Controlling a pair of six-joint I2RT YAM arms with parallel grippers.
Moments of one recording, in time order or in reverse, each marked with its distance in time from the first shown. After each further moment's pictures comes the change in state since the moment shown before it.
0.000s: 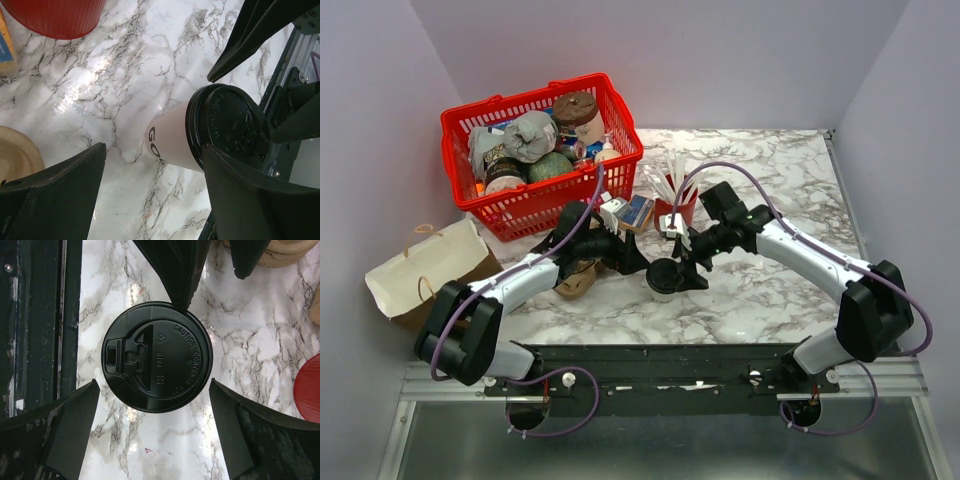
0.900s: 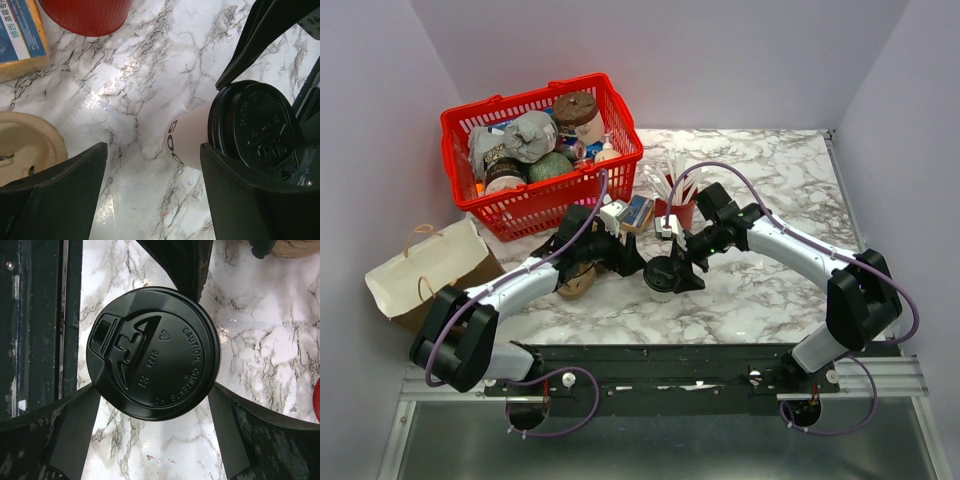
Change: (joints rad) left arm -0.029 -0.031 -0.015 -0.033 -0.141 0.060; right arm 0.000 0.082 0.014 0.001 -0.023 0.000
